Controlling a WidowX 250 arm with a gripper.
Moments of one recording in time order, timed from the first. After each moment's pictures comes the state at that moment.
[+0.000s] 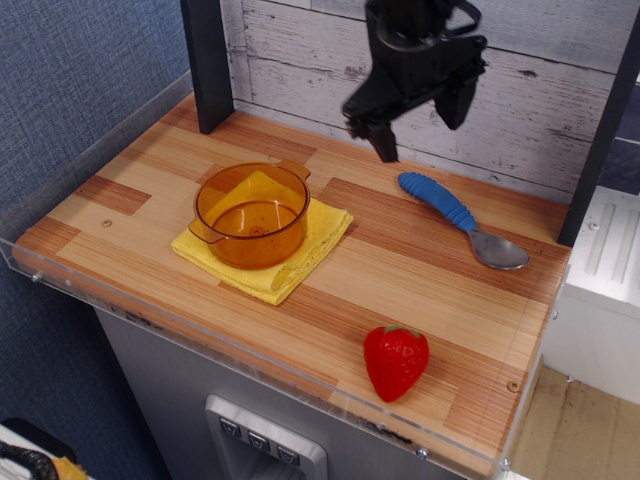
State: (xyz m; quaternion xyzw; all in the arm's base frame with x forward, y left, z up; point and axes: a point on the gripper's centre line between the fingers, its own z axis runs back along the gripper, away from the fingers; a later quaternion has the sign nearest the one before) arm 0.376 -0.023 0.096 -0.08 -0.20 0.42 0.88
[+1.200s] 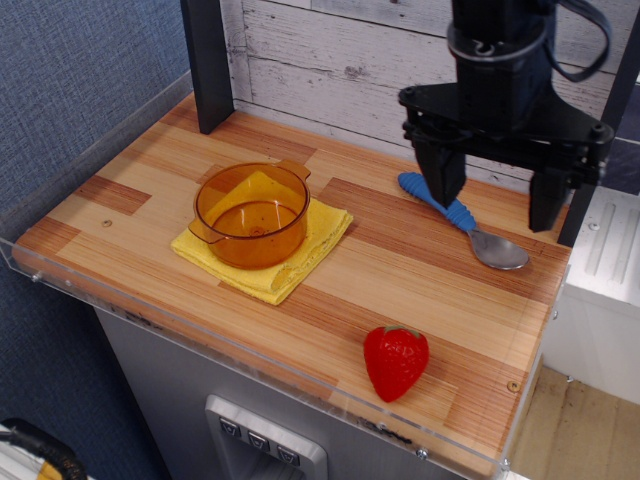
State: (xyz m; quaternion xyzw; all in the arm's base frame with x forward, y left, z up) arm 0.293 -0.111 0.127 -0.07 -0.14 -0.05 0.99
